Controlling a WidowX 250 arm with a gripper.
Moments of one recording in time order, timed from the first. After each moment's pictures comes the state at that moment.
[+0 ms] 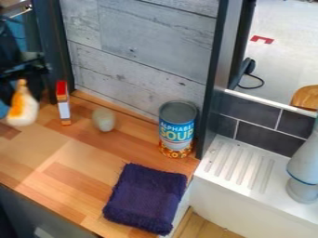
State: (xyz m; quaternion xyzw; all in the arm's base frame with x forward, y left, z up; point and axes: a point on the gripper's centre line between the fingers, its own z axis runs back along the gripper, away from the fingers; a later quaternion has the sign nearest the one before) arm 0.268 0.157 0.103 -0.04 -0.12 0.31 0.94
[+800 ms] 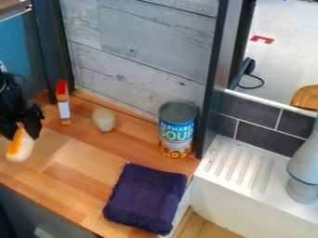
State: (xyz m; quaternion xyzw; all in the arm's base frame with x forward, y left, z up) arm 0.281 0.193 0.009 -0.04 -0.14 0.23 0.96
